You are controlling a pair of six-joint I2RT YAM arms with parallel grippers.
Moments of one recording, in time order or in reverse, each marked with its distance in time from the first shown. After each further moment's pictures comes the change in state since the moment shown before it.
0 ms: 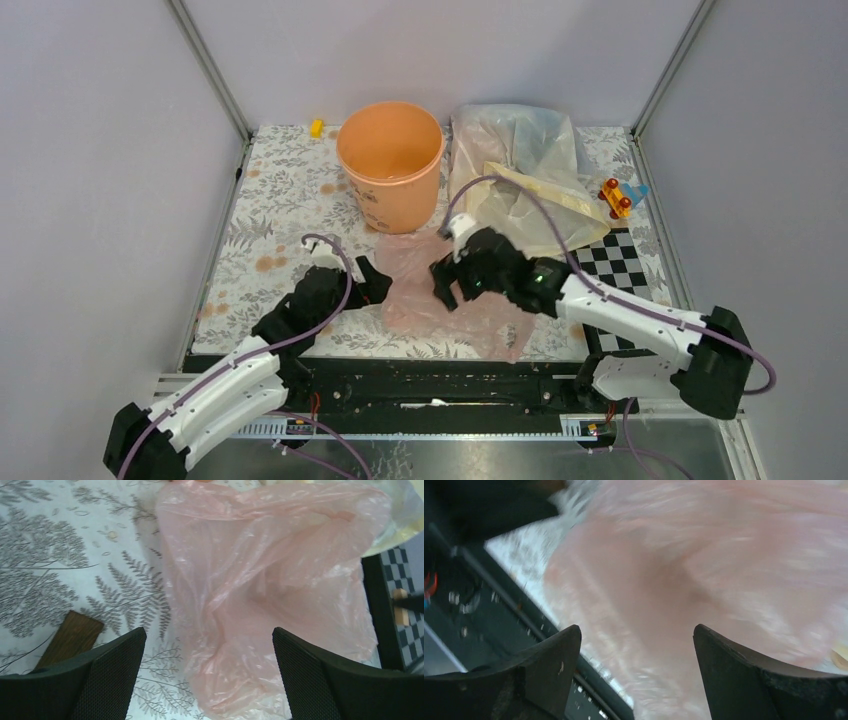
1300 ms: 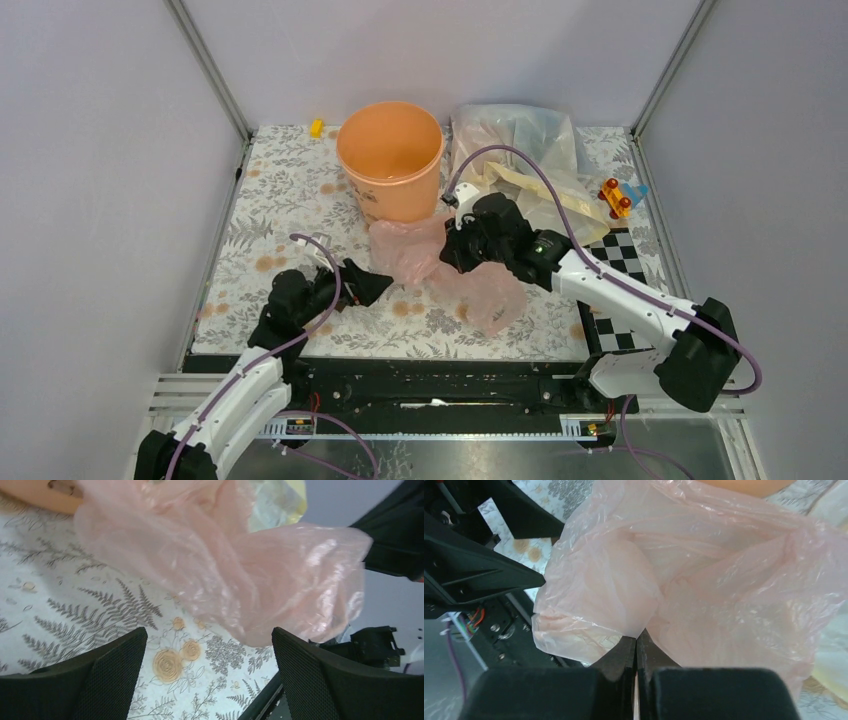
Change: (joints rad) left arm 0.335 -0.049 -0.168 0.366 0.601 0.074; right arm -0.062 0.102 0.135 0.043 -0.126 -0.042
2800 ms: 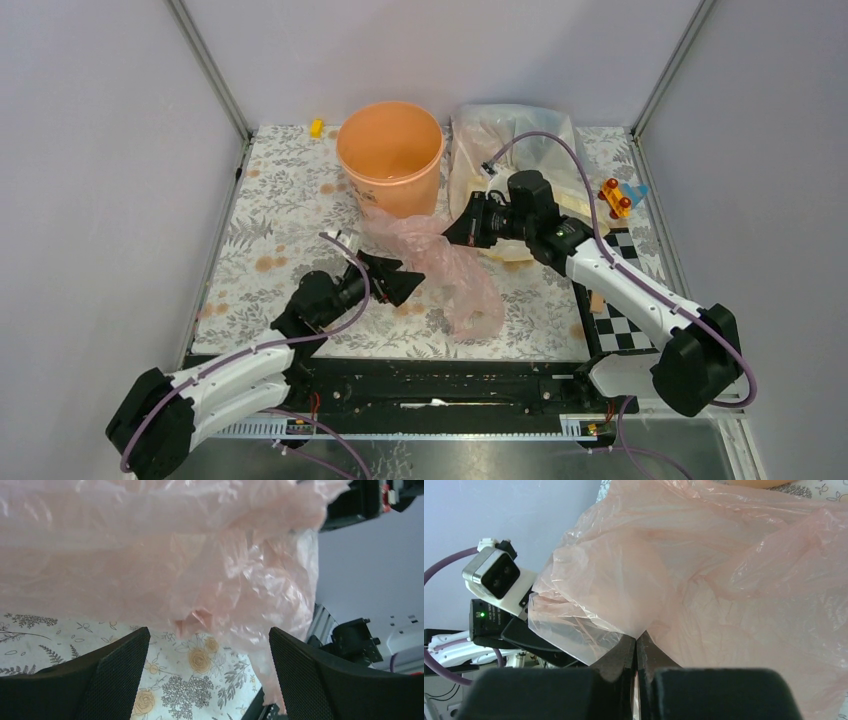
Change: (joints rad) left arm -0.372 0.180 0.042 0.351 -0.248 0.037; right arm -0.238 -0.005 -0.014 0.122 -0.388 0.512
